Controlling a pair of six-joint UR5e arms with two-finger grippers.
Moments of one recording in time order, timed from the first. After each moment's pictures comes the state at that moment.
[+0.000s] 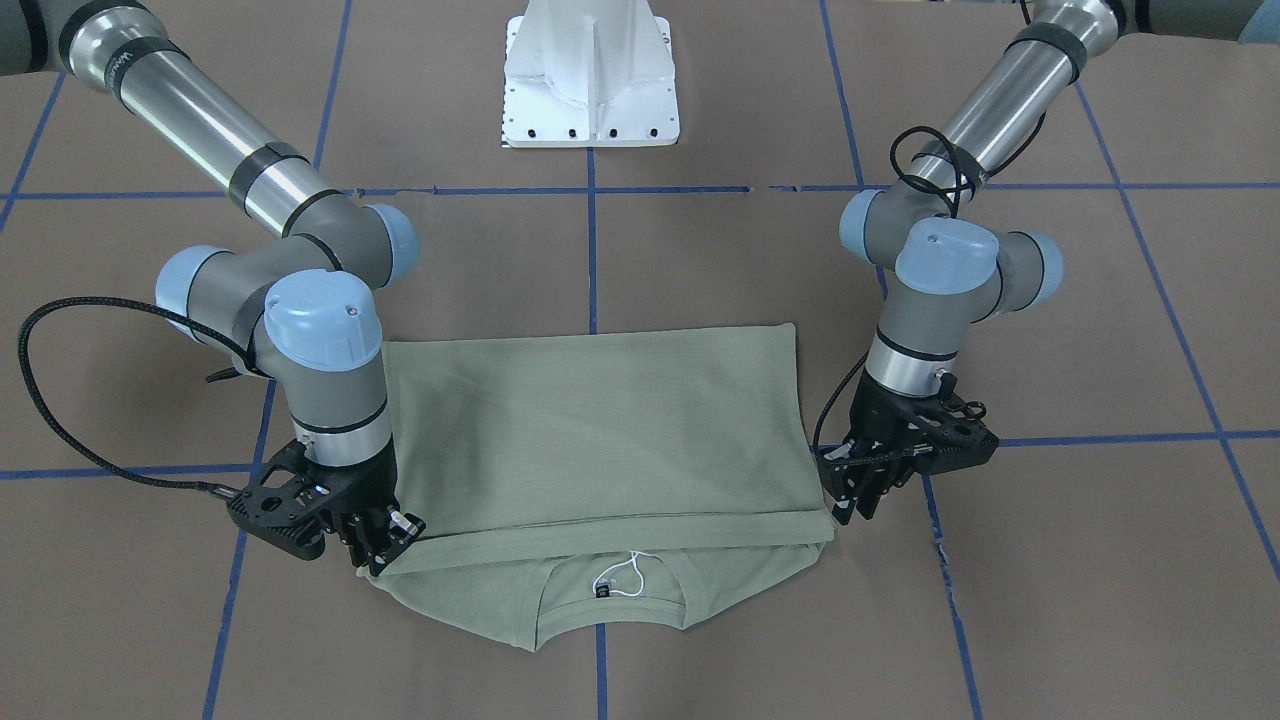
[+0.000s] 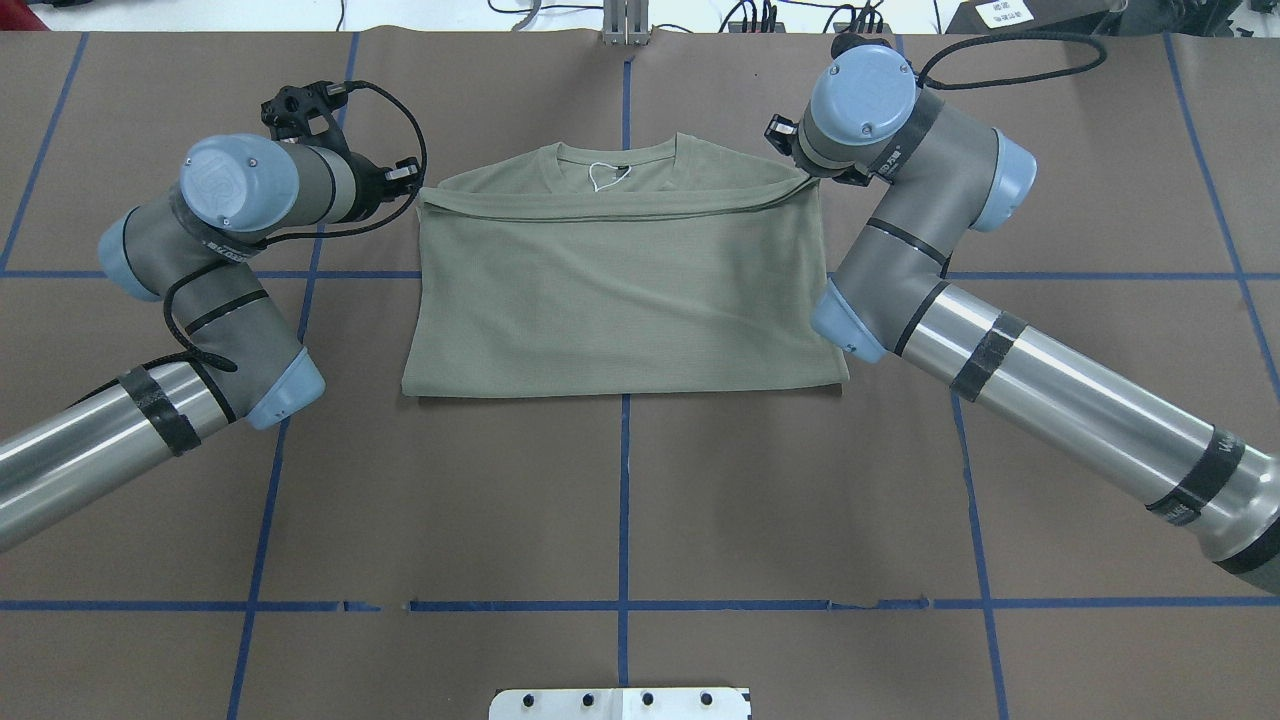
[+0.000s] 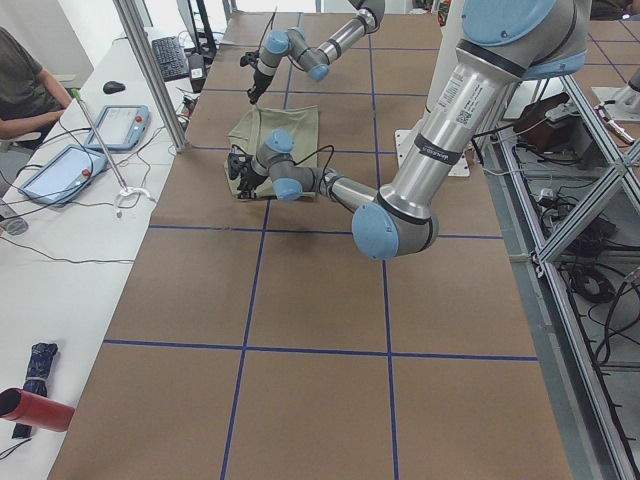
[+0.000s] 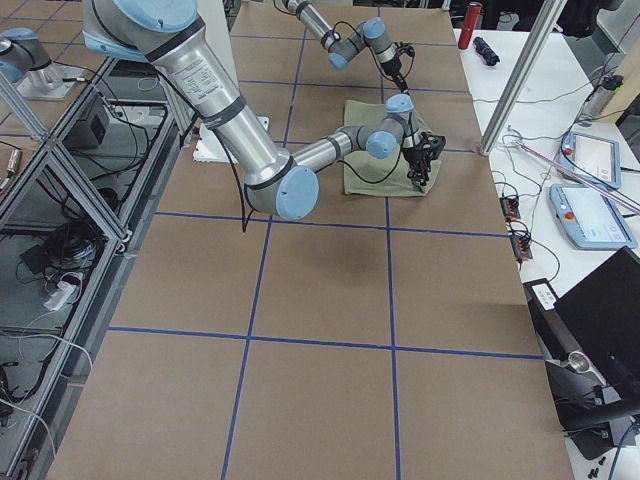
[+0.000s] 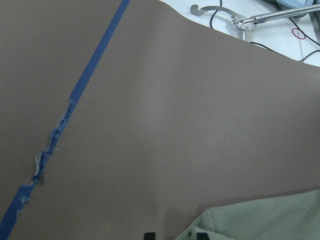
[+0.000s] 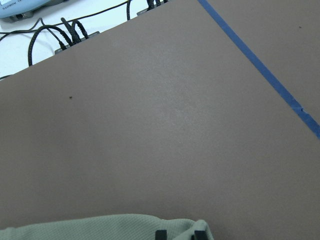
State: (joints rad) left arm -0.78 -2.13 -1.27 -2.37 -1.63 -1.38; right arm 0.80 -0.84 1.23 -1.18 1.65 1.51
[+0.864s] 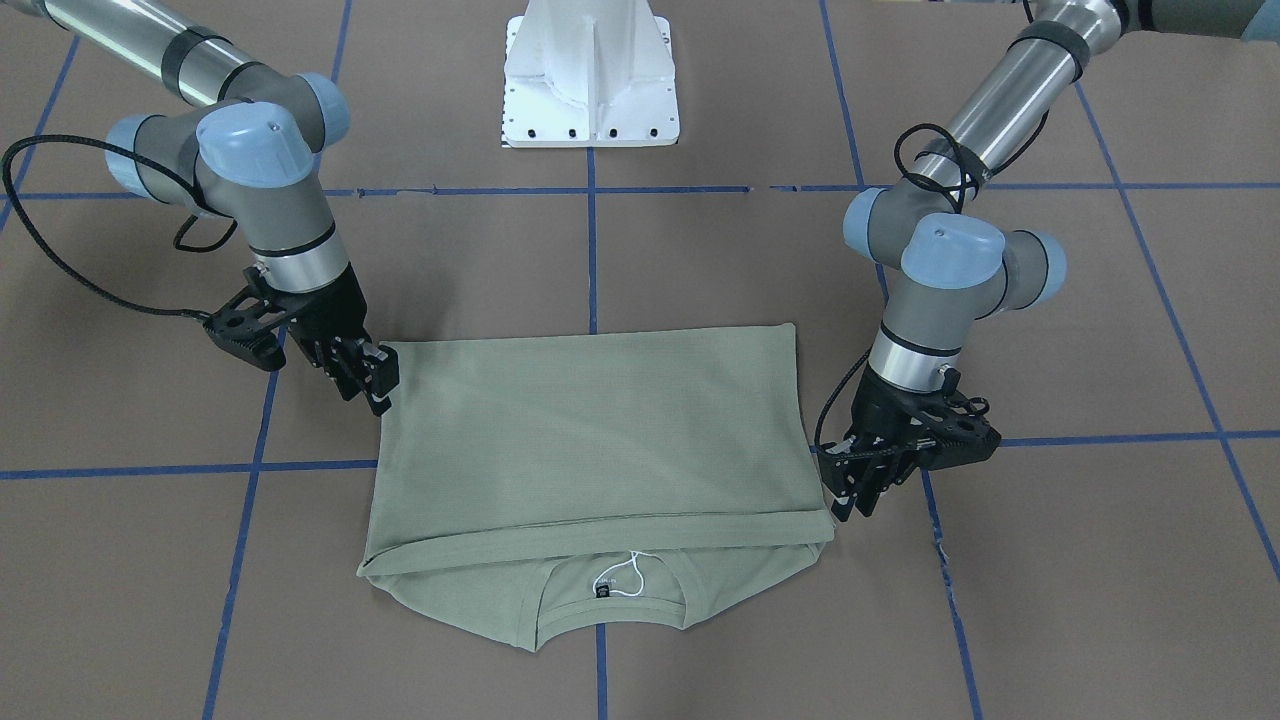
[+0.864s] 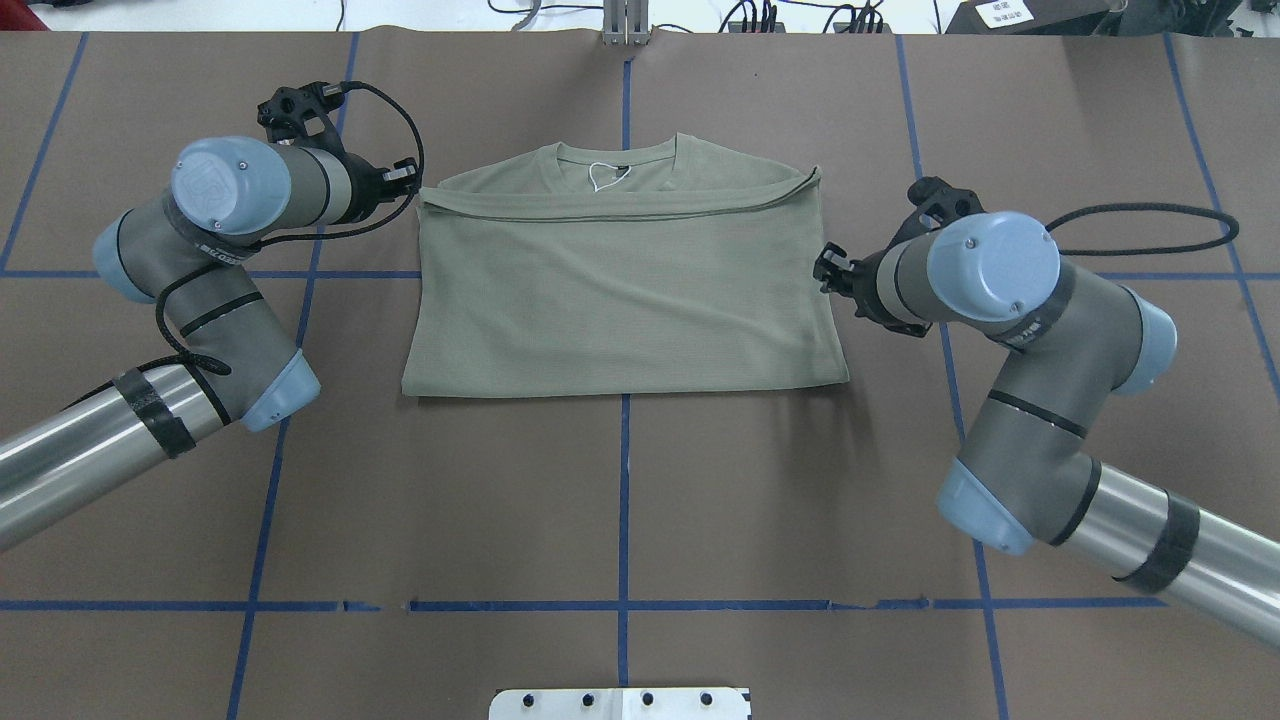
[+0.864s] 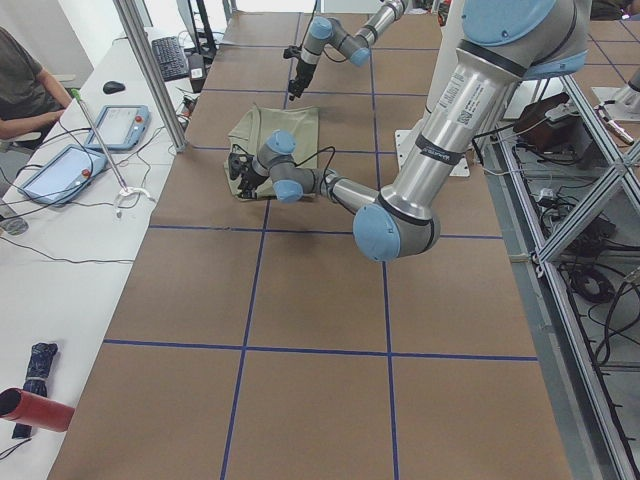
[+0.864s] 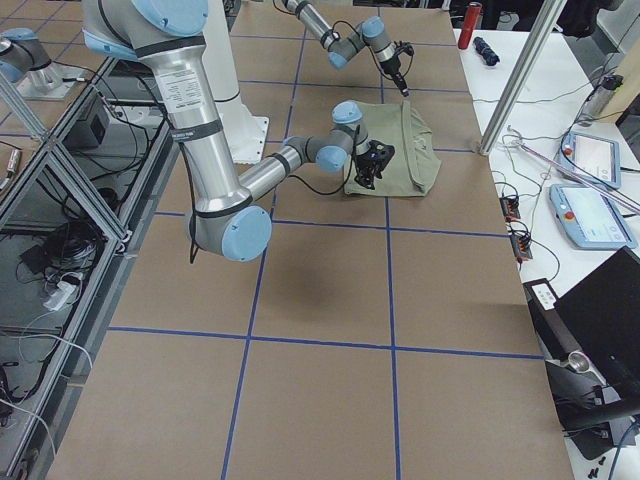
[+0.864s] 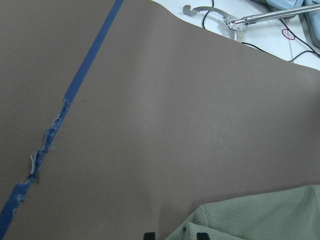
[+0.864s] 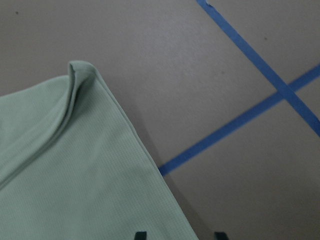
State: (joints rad) left arm -0.78 -2.12 -1.28 -2.38 -1.64 -1.38; right arm 0.63 -1.24 1.73 -1.18 1.68 1.75
